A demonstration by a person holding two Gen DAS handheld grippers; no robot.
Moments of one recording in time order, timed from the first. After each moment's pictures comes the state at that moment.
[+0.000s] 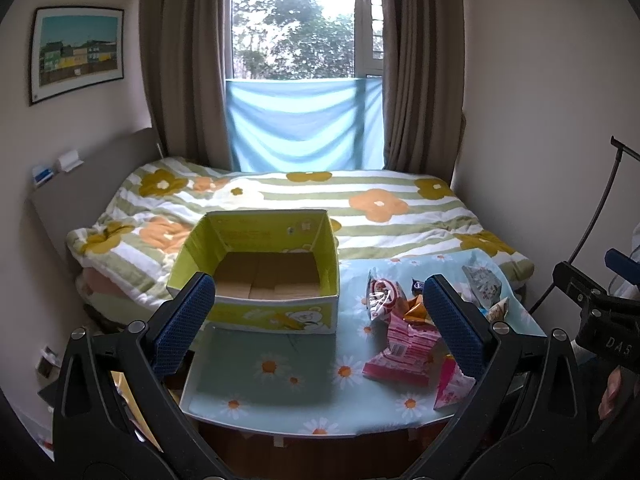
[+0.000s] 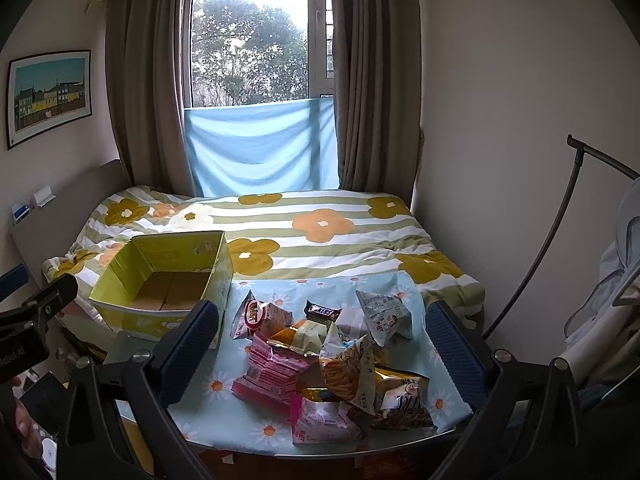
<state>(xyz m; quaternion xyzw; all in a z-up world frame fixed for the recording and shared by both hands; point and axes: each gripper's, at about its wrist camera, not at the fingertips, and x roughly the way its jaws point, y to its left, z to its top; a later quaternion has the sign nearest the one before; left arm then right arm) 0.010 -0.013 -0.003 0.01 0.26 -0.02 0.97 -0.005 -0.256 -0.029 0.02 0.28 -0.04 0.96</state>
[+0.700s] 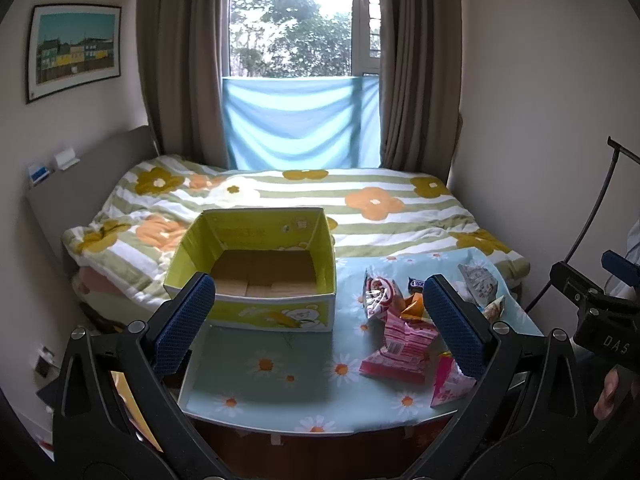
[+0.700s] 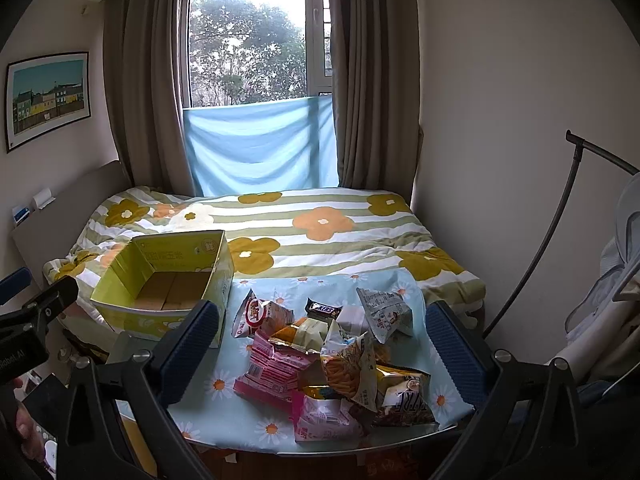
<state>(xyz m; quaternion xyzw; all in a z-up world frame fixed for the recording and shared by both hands) 0.010 -0.011 -0.005 0.00 0.26 -0.02 0.97 -0.008 -0.259 -0.028 0.02 0.28 -0.04 0.96</state>
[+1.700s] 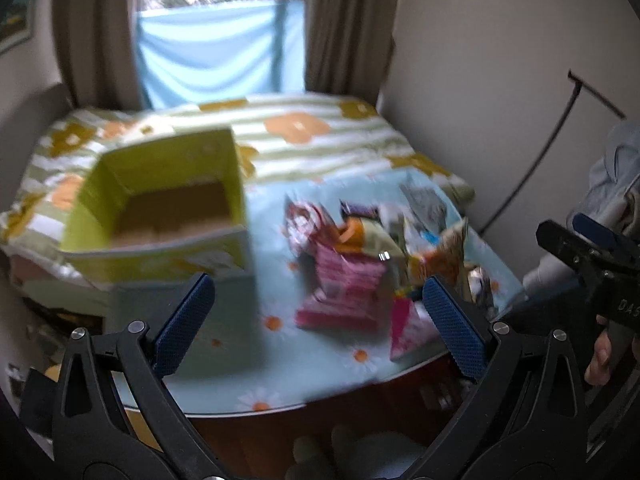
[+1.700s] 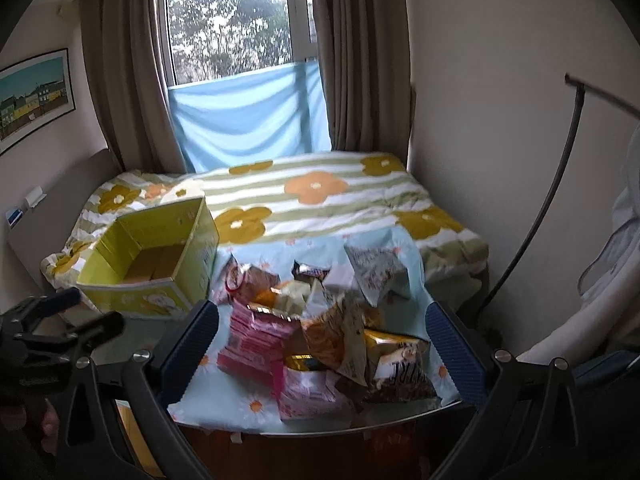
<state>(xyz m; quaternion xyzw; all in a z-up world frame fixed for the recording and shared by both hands) 0.067 -0.052 -0.093 0.01 0.39 -0.18 0.90 0.009 -0.295 -0.080 0.06 0.34 -0.04 0.94</state>
